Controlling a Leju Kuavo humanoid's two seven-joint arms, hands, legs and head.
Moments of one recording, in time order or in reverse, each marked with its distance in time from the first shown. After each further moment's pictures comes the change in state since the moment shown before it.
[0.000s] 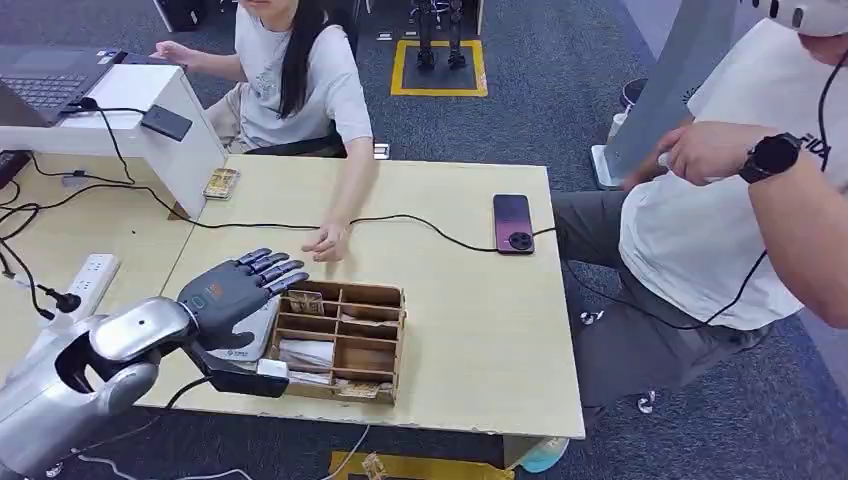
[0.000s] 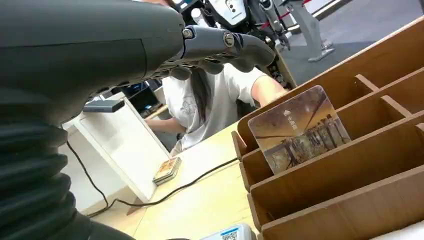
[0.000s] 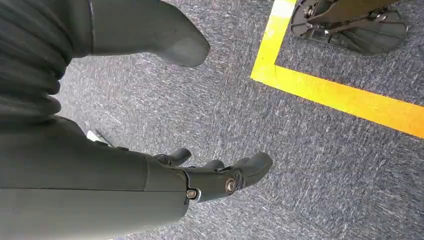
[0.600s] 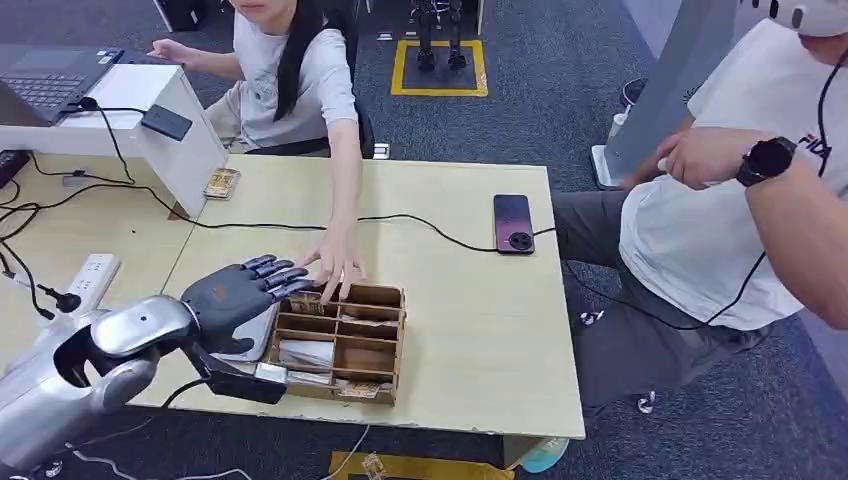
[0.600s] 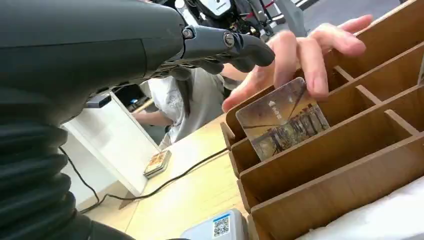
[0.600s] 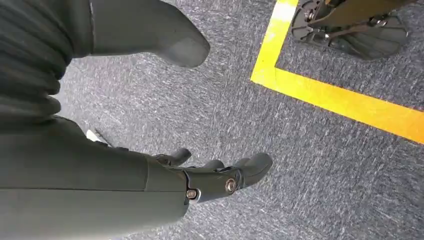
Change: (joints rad) left arm -0.054 0.035 -0.078 -0.007 0.076 -0.032 0.005; right arm 0.000 0.000 0.009 0.005 0.000 0.009 -0.002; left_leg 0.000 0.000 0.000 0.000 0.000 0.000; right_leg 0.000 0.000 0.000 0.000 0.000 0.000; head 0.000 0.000
